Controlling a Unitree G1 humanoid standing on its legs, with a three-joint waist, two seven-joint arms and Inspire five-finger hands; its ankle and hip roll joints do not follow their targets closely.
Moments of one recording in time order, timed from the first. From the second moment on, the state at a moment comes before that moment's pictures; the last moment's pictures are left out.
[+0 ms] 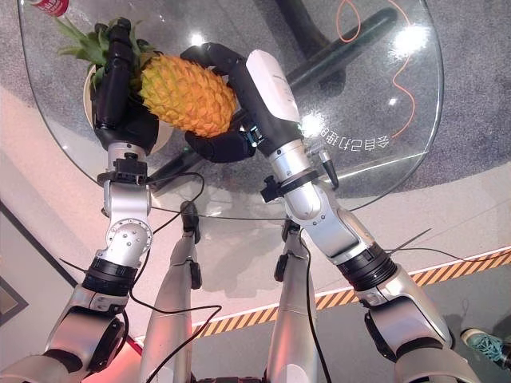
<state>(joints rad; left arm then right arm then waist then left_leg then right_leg) -0.70 0.25 -0.16 0.14 -1.21 -0.41 0.07 -0.79 -0.58 0.49 -0.01 -0.17 -0.11 -0.29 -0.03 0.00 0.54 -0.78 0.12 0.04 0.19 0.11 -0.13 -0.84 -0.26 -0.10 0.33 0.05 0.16</state>
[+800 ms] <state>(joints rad) -0.73 0.20 -0.14 0.14 -1.02 -0.55 0.28 -0.79 -0.54 0.49 -0.02 -0.17 -0.11 -0.33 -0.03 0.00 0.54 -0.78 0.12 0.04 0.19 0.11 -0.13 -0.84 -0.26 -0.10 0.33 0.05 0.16</state>
